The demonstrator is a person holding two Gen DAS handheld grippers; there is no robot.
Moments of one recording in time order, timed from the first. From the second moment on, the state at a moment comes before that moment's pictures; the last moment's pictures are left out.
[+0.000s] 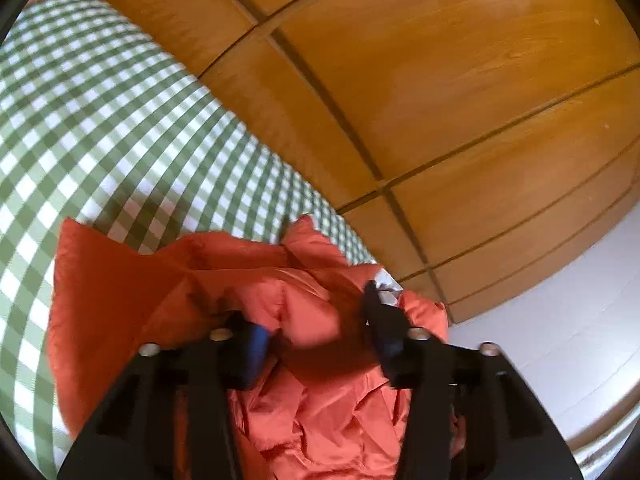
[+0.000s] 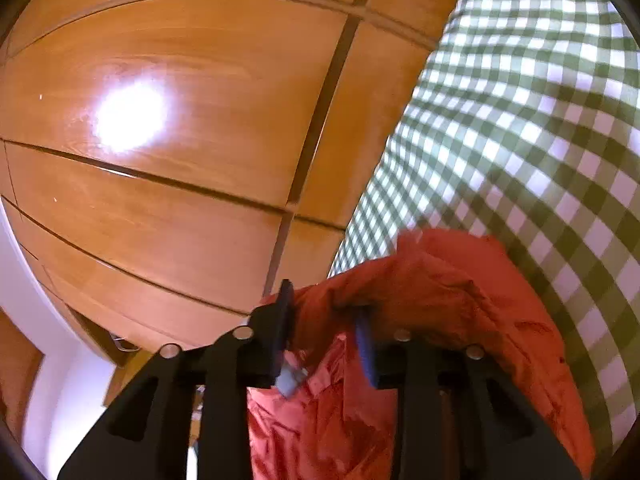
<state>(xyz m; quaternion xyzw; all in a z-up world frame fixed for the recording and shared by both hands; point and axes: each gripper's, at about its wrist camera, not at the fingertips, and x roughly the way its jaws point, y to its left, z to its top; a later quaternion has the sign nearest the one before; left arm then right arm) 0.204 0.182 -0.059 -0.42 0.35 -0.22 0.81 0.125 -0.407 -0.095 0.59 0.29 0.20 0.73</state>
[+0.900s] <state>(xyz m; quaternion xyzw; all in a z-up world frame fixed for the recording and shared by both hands) 0.239 0.020 -0.043 -0.04 0.42 -0.20 0.88 0.184 -0.249 -0.050 -0.02 0.44 0.17 0.88</state>
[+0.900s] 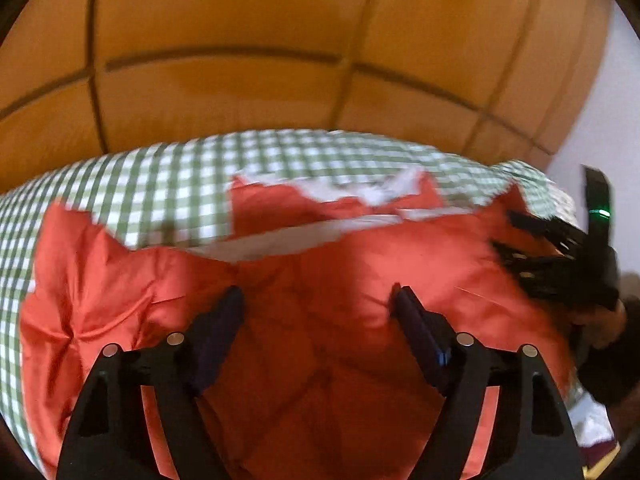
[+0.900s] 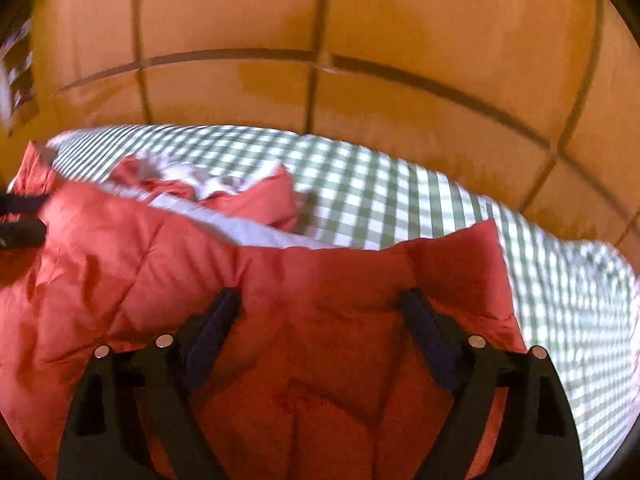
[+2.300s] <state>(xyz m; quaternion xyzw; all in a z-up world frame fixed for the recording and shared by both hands) 0.250 -0.032 -0.076 -0.02 0.40 -0.15 0.90 0.195 -0.246 -0.073 0.02 0.41 0.15 0.90</state>
